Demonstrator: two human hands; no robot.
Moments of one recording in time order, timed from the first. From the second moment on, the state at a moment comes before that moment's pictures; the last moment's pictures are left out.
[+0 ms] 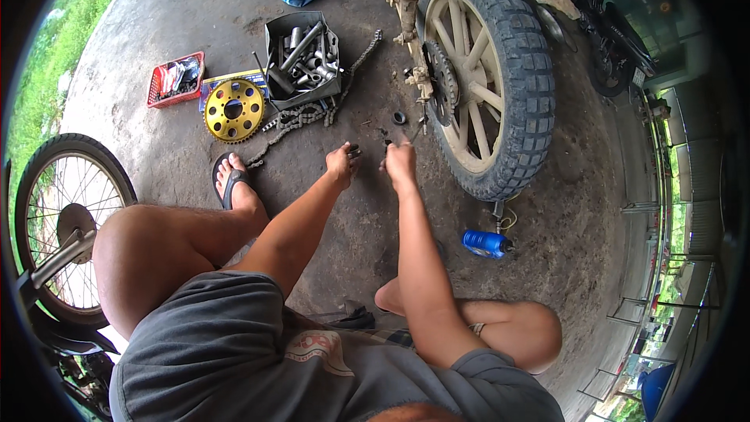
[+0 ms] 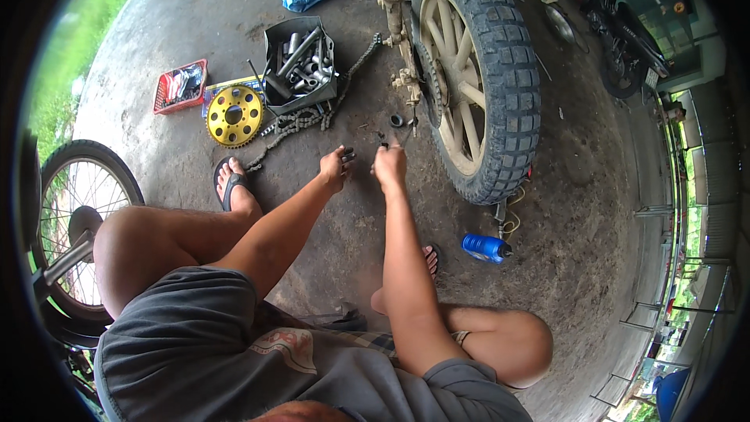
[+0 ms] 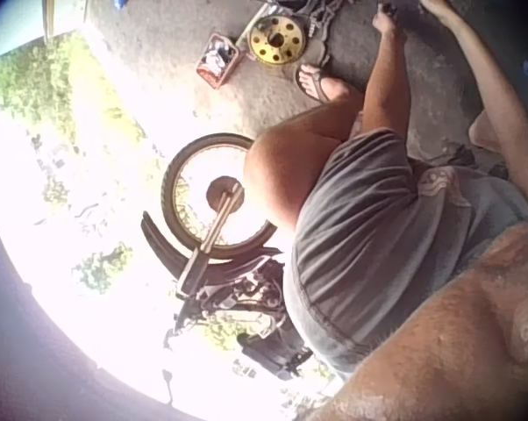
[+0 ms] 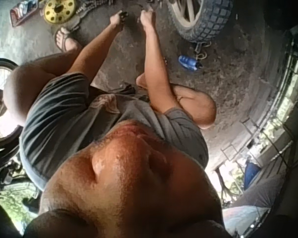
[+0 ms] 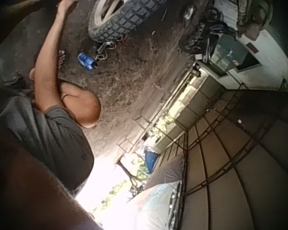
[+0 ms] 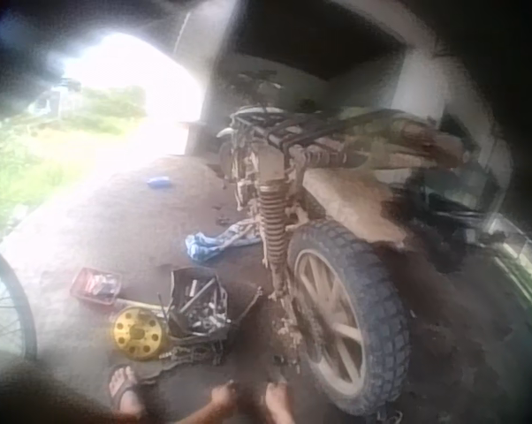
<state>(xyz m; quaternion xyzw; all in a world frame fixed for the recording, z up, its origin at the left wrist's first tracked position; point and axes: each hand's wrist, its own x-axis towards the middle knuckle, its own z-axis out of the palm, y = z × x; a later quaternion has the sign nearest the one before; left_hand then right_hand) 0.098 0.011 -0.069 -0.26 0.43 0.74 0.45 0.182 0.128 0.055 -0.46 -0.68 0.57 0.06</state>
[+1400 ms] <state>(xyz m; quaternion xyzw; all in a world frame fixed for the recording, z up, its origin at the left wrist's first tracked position) 0.102 0.057 0.036 -0.01 0.43 0.75 0.51 0.211 0.195 0.076 -0.36 -0.06 0.79 0.50</state>
